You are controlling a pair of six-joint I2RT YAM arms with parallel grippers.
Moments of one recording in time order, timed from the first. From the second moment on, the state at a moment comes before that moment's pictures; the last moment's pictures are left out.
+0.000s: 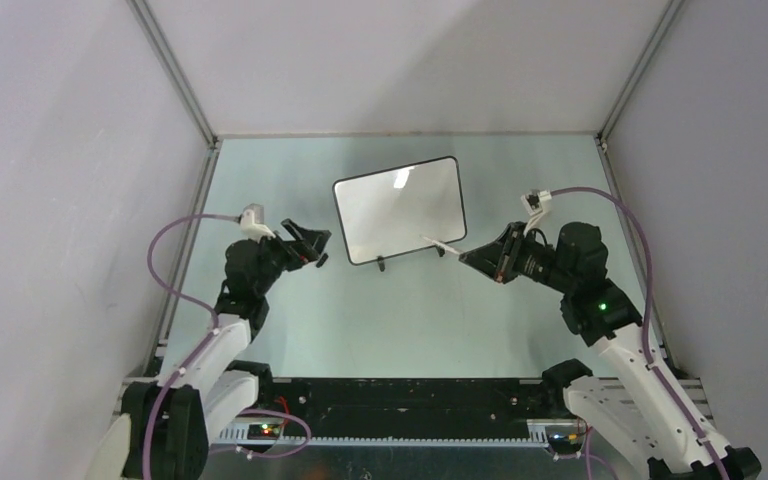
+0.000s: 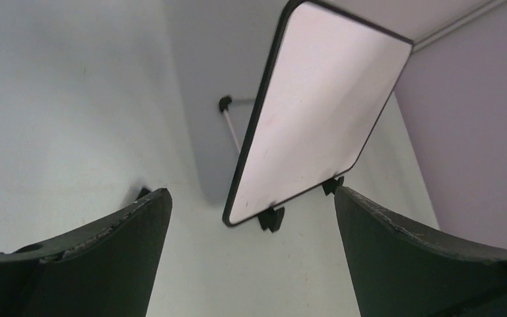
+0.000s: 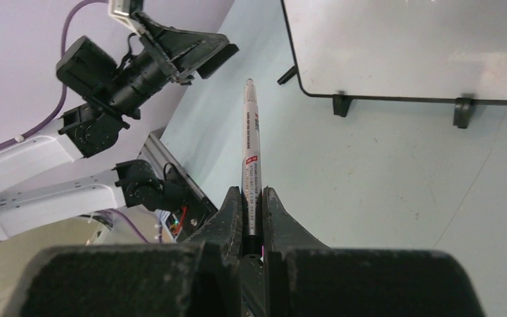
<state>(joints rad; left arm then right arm) -0.12 0.93 0.32 0.36 0.25 -0.68 0.38 0.71 0.73 -0.25 -0.55 0.59</state>
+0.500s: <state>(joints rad) -0.02 1.26 0.56 0.67 0.44 -0.52 0.36 0.84 0.83 -0.24 -0.48 0.50</state>
